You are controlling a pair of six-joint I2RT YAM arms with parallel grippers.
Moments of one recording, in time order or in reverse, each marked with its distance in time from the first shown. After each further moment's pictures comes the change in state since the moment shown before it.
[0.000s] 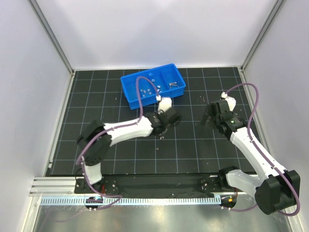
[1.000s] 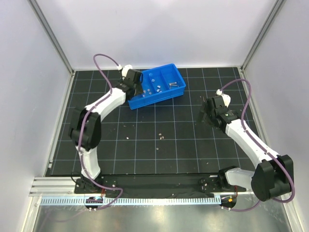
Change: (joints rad) left arm 0.605 0.097 0.246 0.090 0.110 0.207; right arm -0.001 0.145 0.043 0.059 -0.036 -0.003
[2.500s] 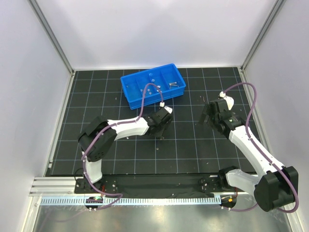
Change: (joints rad) left arm -0.471 -0.094 -0.391 -0.001 0.183 0.219; right arm -0.002 -0.109 -0.049 -0.011 0.000 0.002
